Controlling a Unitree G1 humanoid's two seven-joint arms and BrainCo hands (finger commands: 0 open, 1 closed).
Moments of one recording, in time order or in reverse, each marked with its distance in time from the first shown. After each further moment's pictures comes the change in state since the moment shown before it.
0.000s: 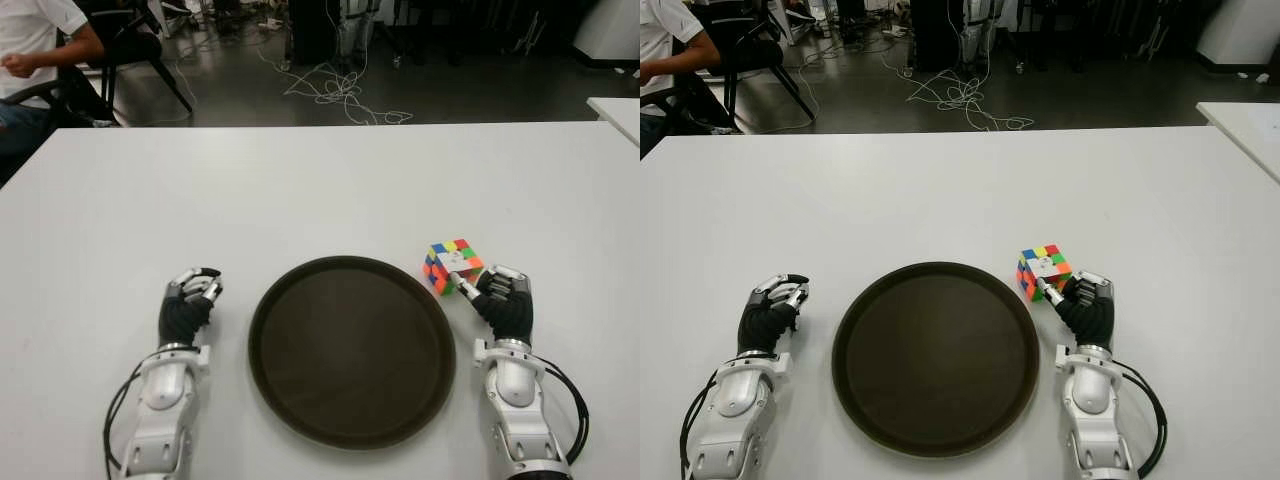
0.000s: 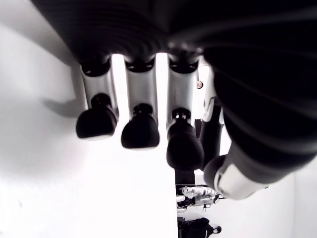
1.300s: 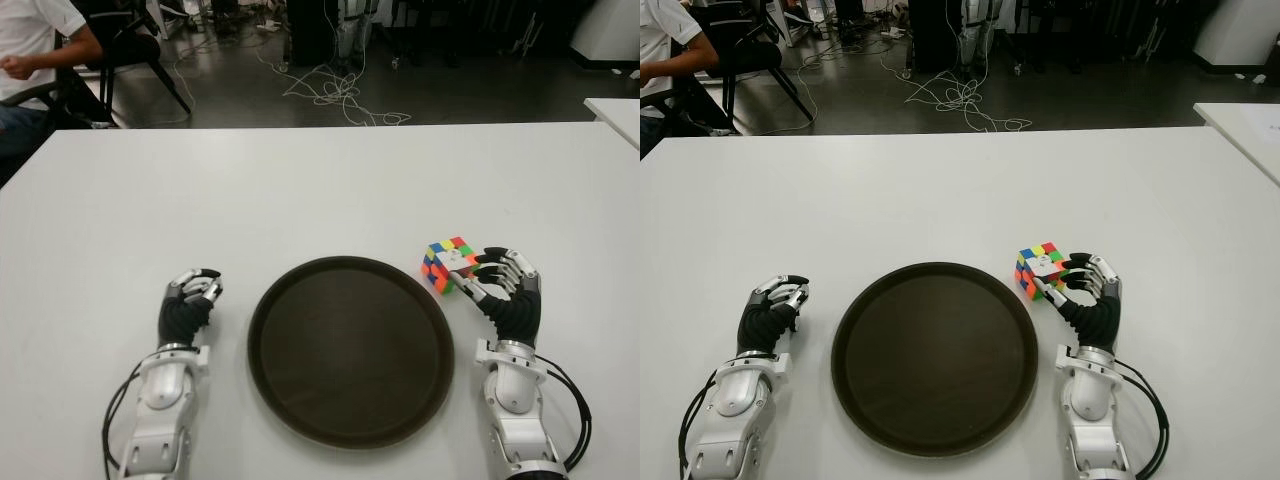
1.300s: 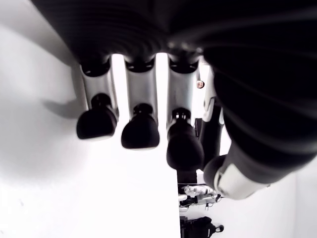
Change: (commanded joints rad) left arm 0.001 0.007 -0.004 -0.009 0.000 0.008 -0.014; right arm -0.030 -0.001 -0.005 0.109 -0.023 -0.238 -0.044
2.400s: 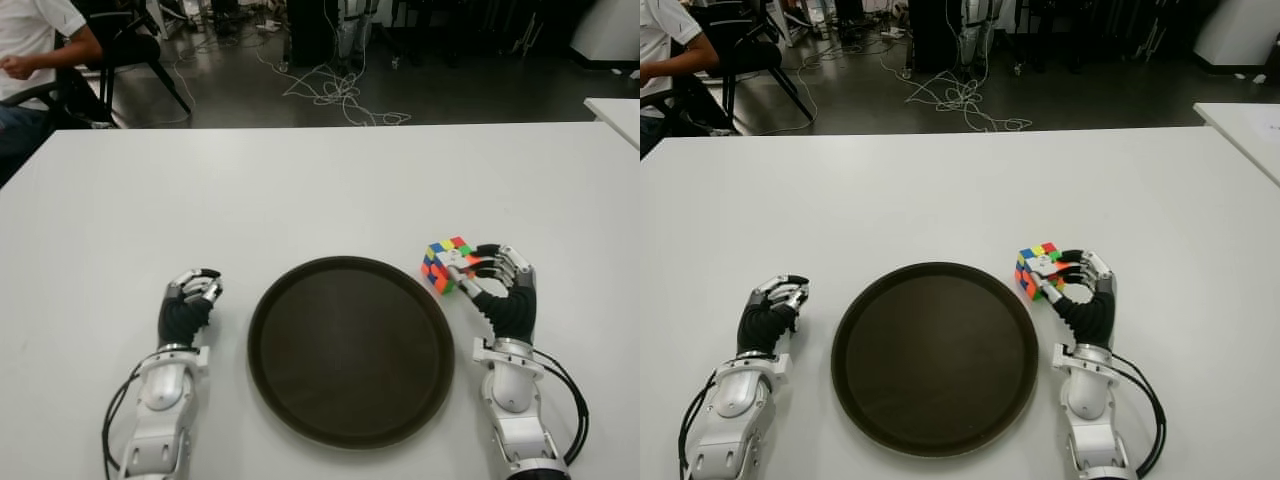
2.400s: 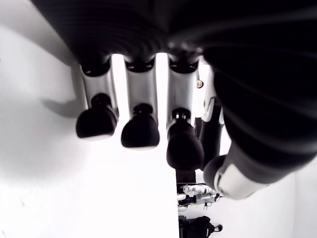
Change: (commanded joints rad) left arm -0.001 -0.001 -0.004 0.011 0.008 -0.026 -0.002; right arm -0.003 -0.058 0.038 -0.005 -0.144 0.003 -0.039
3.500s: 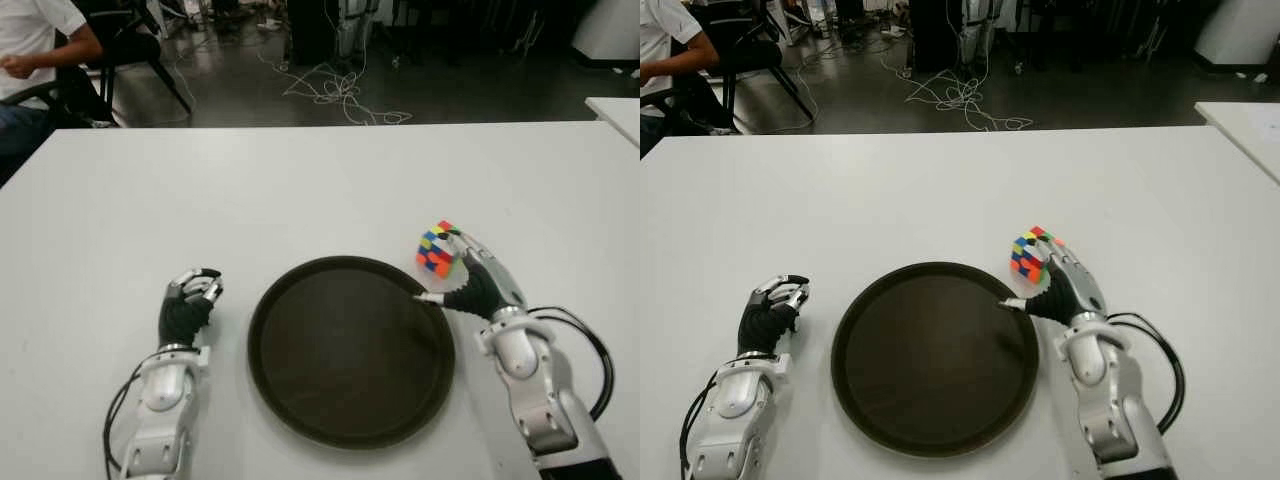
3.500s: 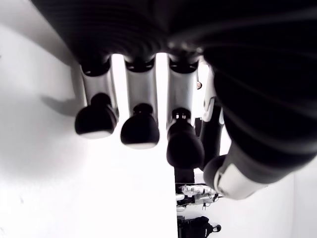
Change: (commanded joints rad) left arm 0.002 -0.018 0.001 0.000 -0.004 0.000 0.014; right arm 0.003 -0.231 0.238 -0.531 -0.447 0.834 0.628
